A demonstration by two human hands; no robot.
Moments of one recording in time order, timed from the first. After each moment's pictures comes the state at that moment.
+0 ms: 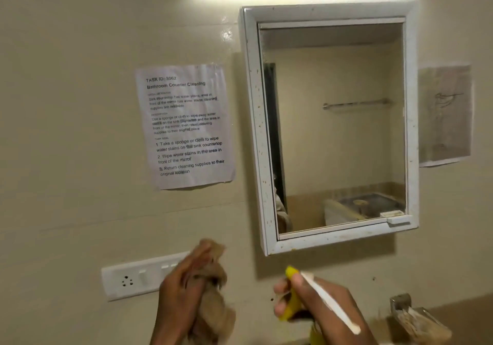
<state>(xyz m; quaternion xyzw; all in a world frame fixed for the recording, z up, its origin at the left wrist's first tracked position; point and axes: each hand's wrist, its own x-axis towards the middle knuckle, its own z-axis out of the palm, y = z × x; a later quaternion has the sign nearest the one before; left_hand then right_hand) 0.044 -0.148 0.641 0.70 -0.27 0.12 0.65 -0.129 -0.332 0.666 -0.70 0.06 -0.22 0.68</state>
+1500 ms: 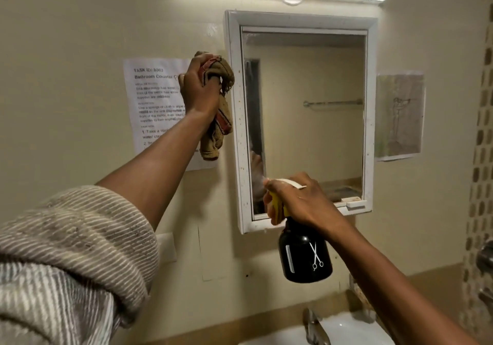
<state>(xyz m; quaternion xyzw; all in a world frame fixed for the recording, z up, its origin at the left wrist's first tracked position) 0.059 -0.259 0.934 0.60 -0.33 0.35 0.64 -0.129 -0.370 0.775 -0.82 0.07 -0.31 0.47</state>
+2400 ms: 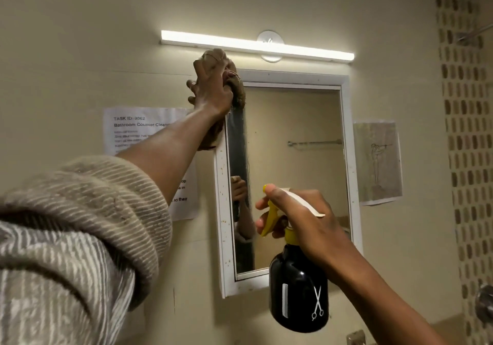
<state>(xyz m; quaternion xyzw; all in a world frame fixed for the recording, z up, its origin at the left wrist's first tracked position) 0.070 -0.319 1.041 0.73 -0.36 0.42 0.40 -0.146 -0.384 0.817 -0.76 -0.05 -0.41 0.50</state>
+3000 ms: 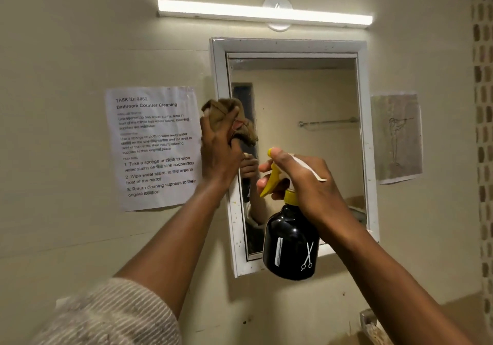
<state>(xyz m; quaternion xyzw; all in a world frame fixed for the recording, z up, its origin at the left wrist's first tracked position) 0.095 -0.326 0.874 0.65 -0.39 0.48 0.45 -0.116 -0.388 0.827 -0.71 -0.05 -0.44 0.55</state>
